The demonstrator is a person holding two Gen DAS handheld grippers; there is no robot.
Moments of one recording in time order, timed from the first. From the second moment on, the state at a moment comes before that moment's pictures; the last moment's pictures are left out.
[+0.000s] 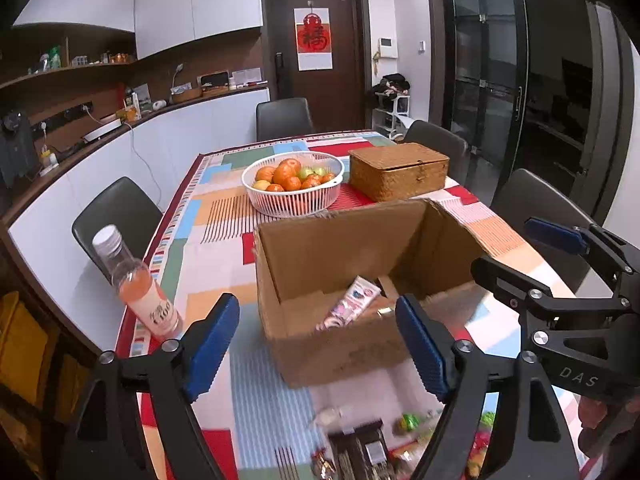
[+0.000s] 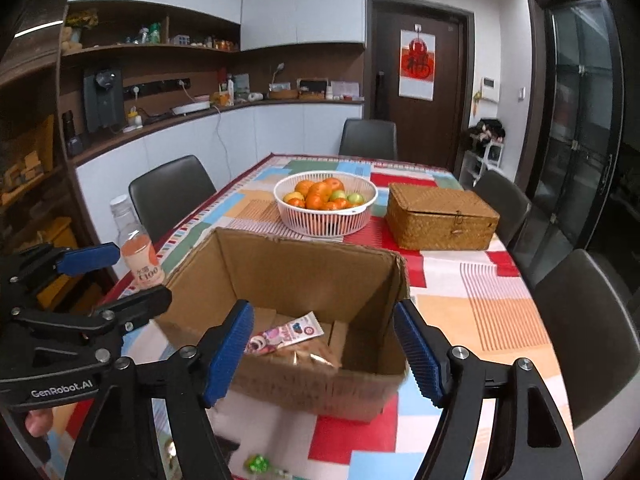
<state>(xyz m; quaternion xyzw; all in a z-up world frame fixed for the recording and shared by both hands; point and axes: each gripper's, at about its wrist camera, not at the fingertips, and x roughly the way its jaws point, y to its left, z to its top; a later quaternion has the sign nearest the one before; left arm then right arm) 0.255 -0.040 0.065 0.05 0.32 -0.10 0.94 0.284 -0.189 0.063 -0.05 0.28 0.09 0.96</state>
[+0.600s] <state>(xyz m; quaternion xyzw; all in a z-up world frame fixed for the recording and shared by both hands) 0.153 -0.054 0.045 0.07 0.29 -0.13 0.94 0.183 -0.207 0.047 -0.05 0.27 0.07 0.96</state>
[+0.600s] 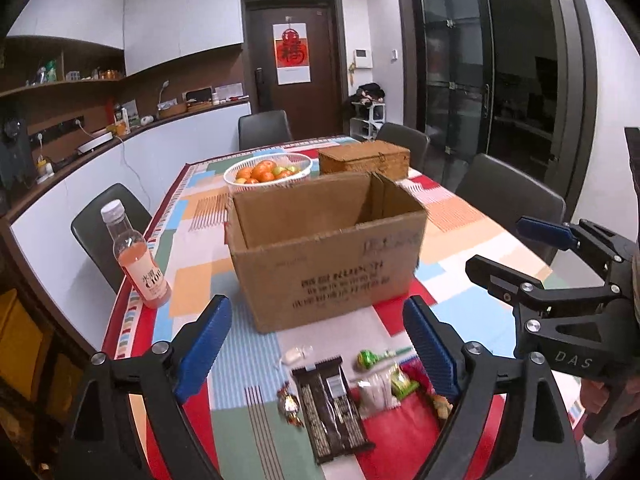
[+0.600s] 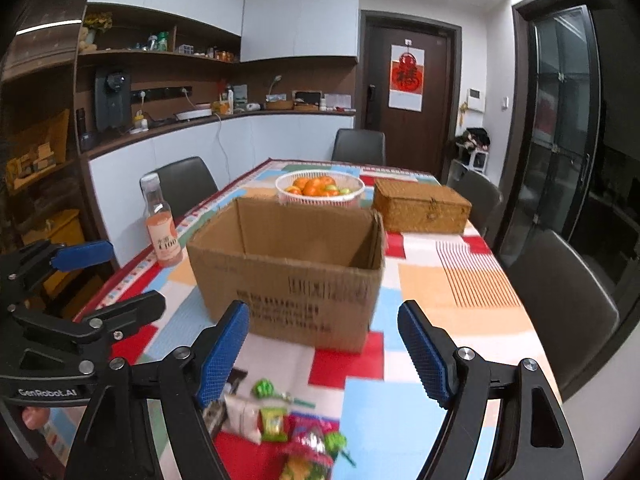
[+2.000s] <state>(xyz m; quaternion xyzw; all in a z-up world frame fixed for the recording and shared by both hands) 0.146 -0.077 -0.069 0.09 0.38 -0.15 0.91 0.164 -0.235 -0.064 0.03 0.43 0.06 0.90</state>
